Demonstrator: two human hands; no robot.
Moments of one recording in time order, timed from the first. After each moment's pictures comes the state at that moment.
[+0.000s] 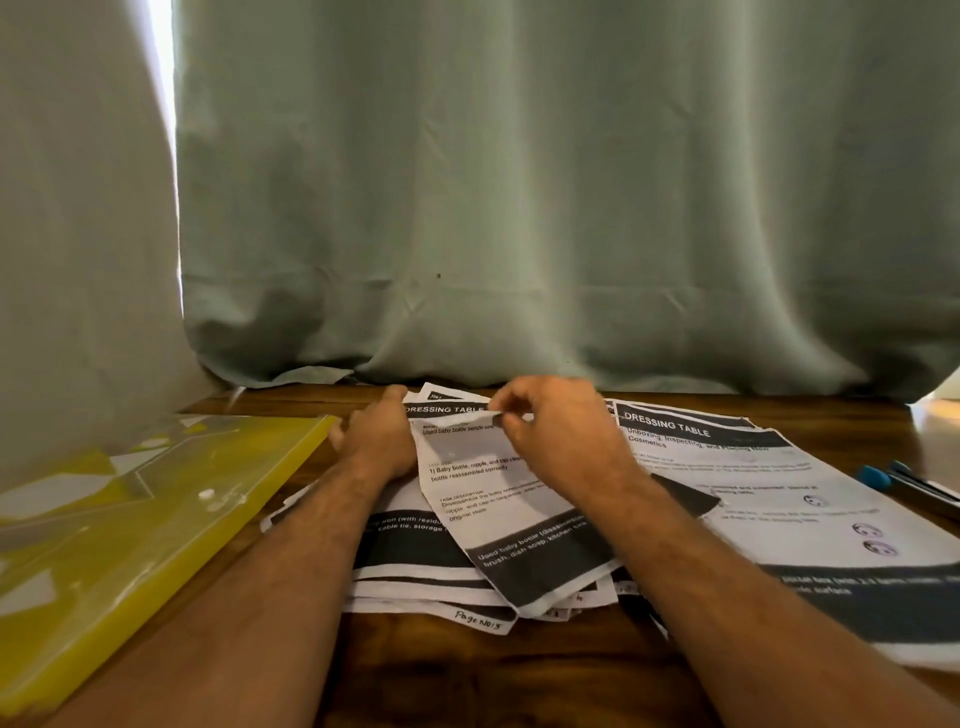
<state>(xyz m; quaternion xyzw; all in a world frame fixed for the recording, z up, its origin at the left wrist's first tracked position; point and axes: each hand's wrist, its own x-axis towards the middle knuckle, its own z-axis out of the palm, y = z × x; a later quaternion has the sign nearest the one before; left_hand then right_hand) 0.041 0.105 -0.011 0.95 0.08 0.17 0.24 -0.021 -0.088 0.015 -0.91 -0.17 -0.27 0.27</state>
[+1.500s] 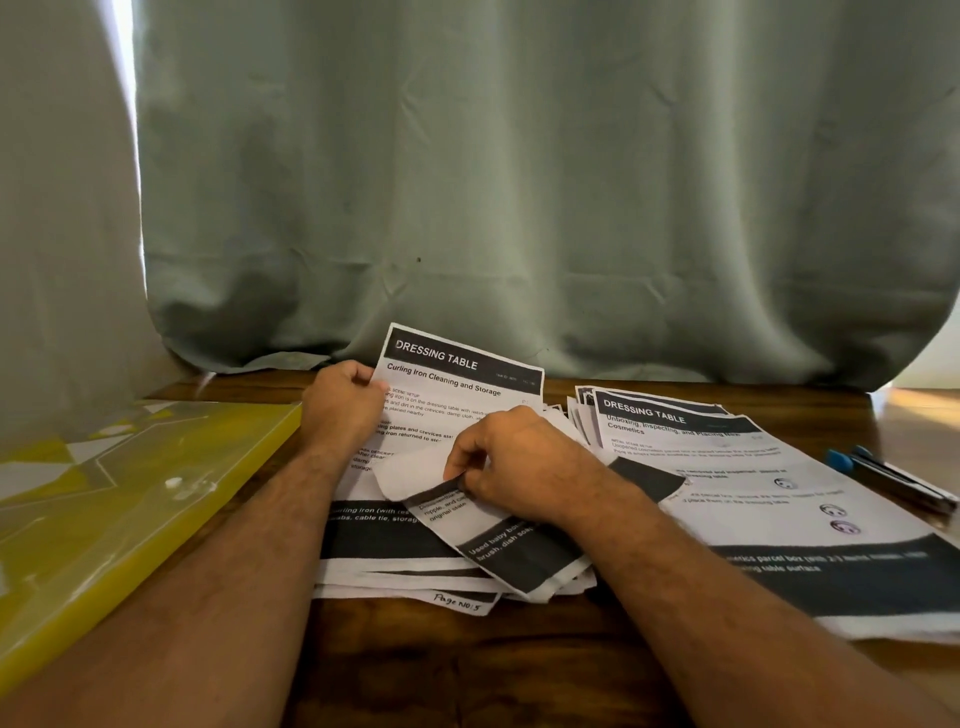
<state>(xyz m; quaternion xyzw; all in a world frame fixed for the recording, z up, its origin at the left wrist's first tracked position) 0.042 0.111 -0.010 0.82 0.08 0.29 0.48 -0.034 -0.081 0.003 -0.95 -0.24 -0.10 0.18</state>
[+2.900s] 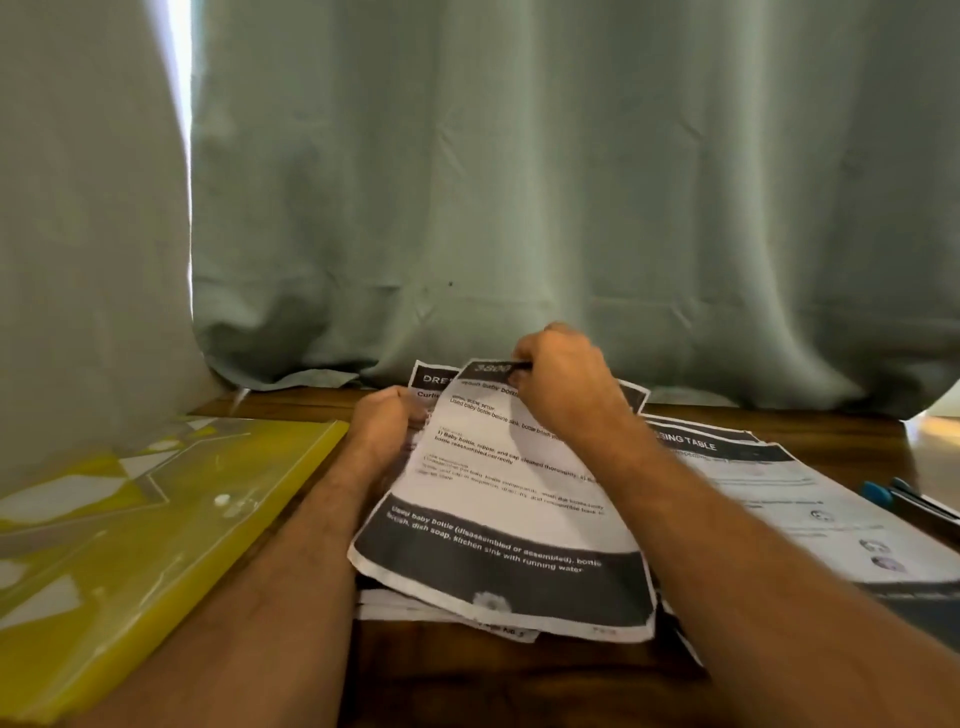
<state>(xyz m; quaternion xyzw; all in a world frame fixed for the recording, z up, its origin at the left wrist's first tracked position) 0.029 0.117 0.000 0.67 0.02 0.12 0.73 0.010 -0.072 0.062 -0.93 -0.12 -0.32 0.15</state>
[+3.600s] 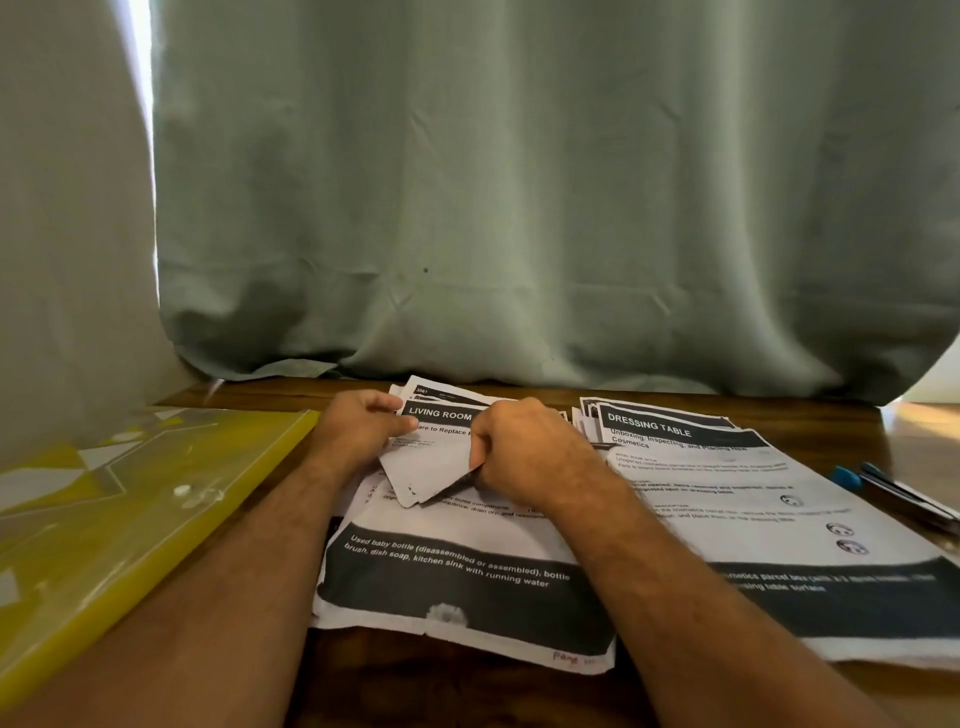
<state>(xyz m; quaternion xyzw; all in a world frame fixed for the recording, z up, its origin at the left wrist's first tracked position) 0.049 0.120 -0.024 0.80 0.07 0.15 0.58 -0.037 -0.072 0.021 -0.97 -0.16 -0.13 0.12</state>
